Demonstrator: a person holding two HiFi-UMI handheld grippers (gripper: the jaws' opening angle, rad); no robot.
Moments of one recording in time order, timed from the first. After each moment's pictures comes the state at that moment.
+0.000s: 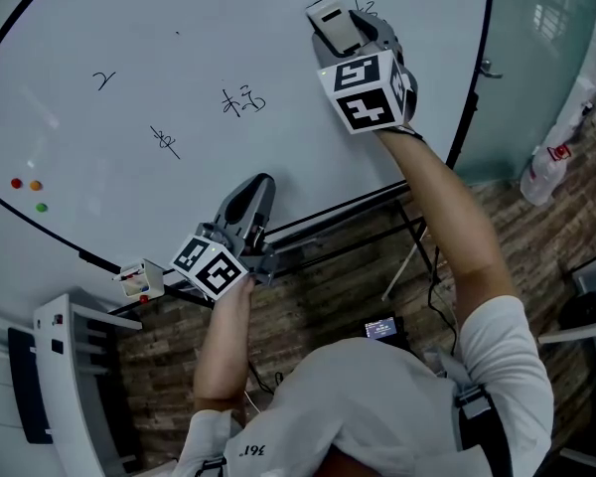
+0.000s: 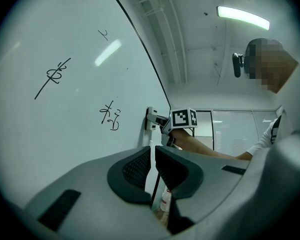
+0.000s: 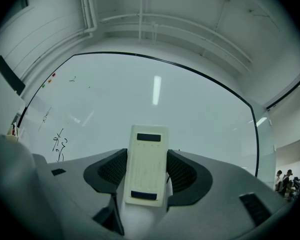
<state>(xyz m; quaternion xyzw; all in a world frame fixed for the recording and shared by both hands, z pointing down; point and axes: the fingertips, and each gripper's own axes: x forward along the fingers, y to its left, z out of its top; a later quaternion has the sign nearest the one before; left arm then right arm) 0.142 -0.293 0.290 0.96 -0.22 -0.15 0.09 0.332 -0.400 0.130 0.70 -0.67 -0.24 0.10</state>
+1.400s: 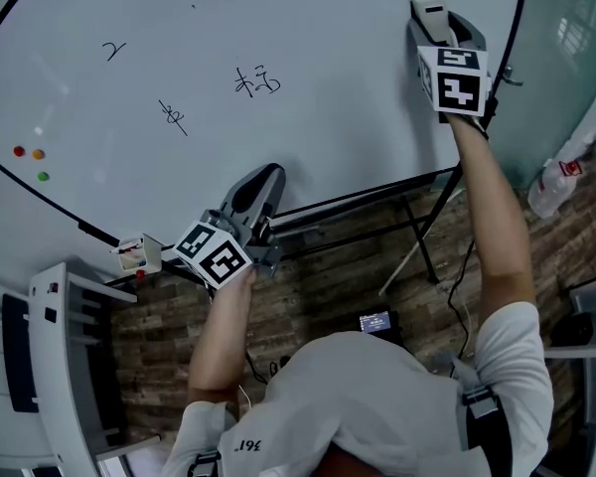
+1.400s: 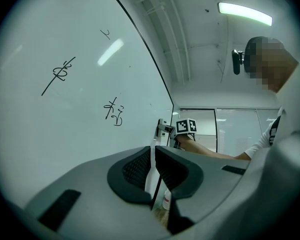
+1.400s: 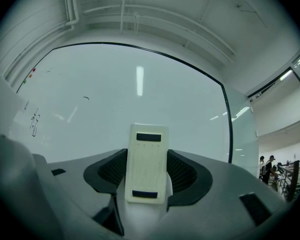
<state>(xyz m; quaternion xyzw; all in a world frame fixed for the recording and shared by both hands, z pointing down) 0.143 -0.293 0.303 0.95 -0.24 -0.14 0.10 0.469 -0.398 0.152 0.76 -0.62 -0.18 0.08</state>
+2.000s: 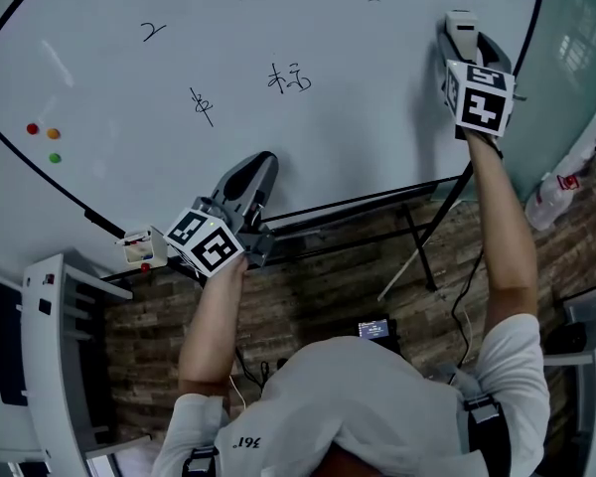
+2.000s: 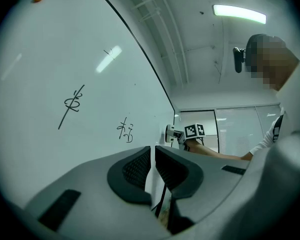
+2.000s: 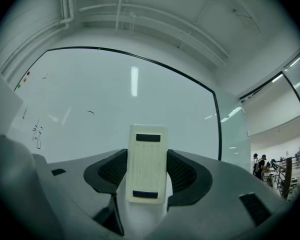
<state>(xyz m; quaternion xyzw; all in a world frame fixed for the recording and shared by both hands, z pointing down) 0.087 -0.303 0.276 0.95 -0.25 -0.16 0.07 0.454 -0.364 0.139 0.78 -0.60 -0.16 0.06</state>
